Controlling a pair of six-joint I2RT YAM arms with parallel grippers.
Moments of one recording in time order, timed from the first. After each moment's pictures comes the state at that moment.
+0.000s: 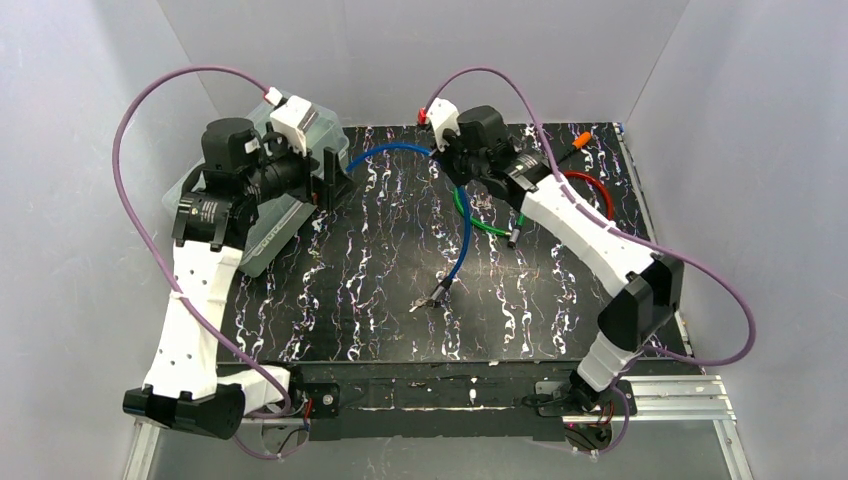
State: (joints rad) left arm -0.16 1.16 1.55 -0.81 0.47 0.05; right arm 0.71 1.70 1.71 -0.54 0.08 -0.23
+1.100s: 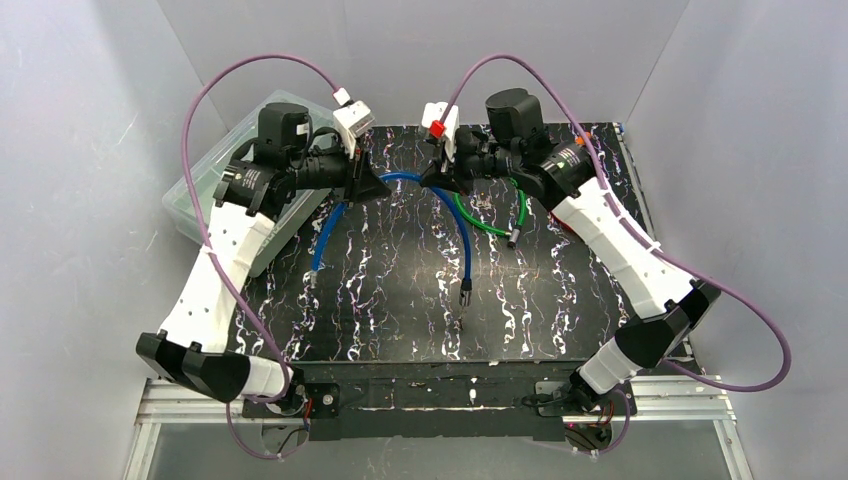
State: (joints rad) left arm -0.33 1.37 1.68 -0.88 0.75 0.19; right arm 0.71 1.56 1.85 -0.73 -0.57 -0.47
